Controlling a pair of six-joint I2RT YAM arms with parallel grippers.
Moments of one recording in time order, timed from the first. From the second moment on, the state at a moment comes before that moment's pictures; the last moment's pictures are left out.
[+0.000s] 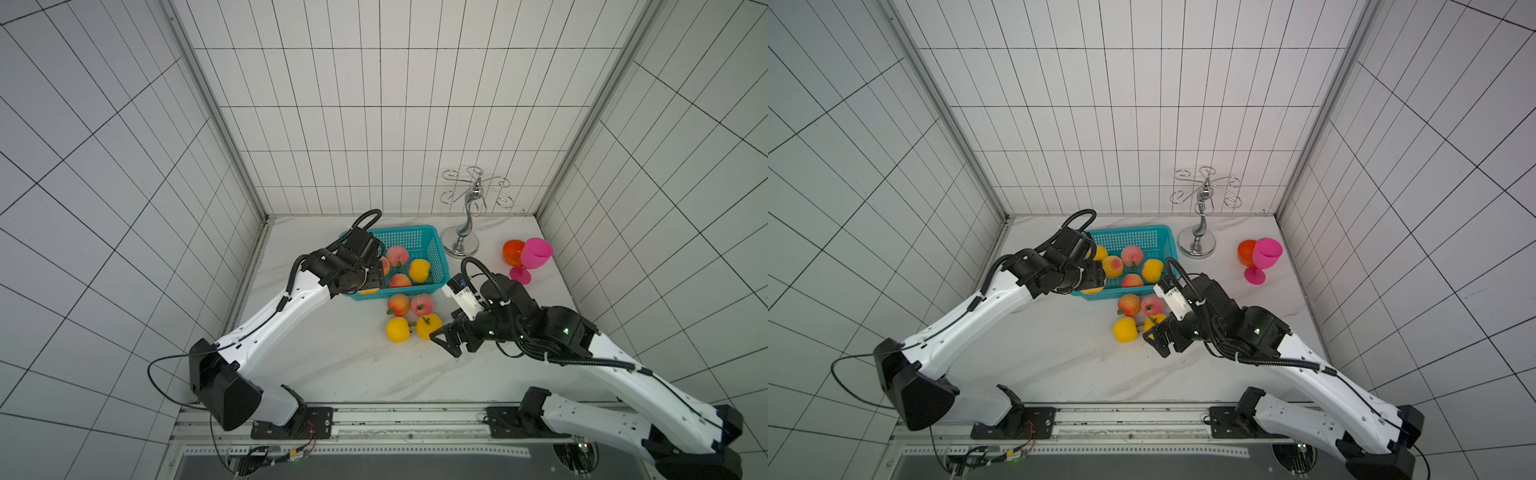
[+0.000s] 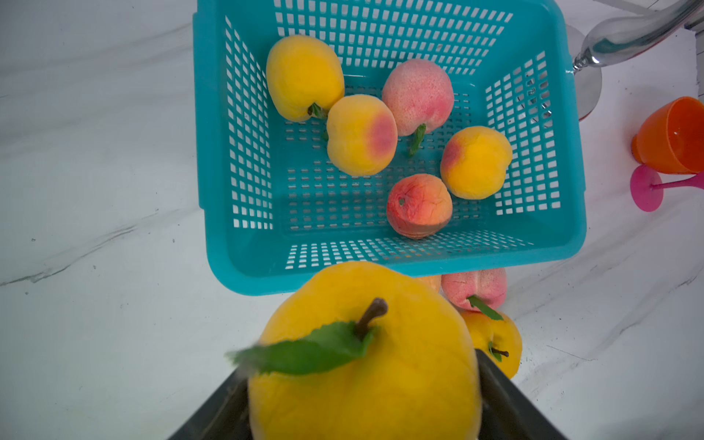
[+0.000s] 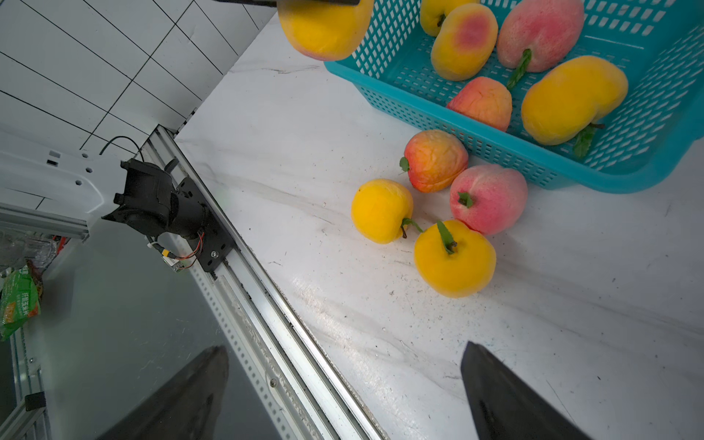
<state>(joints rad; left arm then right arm) -0.61 1.45 1.44 -0.99 -0.13 -0.67 0.88 0.97 1.10 -0.87 -0.18 0.26</state>
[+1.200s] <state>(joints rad) -0.39 2.01 1.73 -0.94 -0.08 -0.45 0.72 1.23 1.27 -0.85 -0.27 0.19</state>
